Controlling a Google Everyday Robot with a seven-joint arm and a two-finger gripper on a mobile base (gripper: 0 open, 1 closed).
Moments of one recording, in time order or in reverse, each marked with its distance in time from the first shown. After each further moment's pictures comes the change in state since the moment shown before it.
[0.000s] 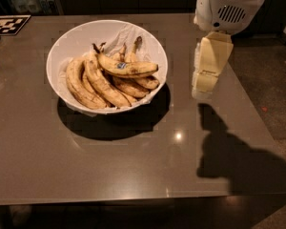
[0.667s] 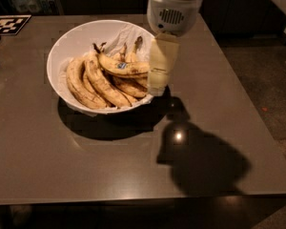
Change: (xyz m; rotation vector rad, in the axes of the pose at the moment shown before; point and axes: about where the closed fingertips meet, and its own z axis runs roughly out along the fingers) arm -0.063 -0.009 0.028 -0.024 0.036 0.034
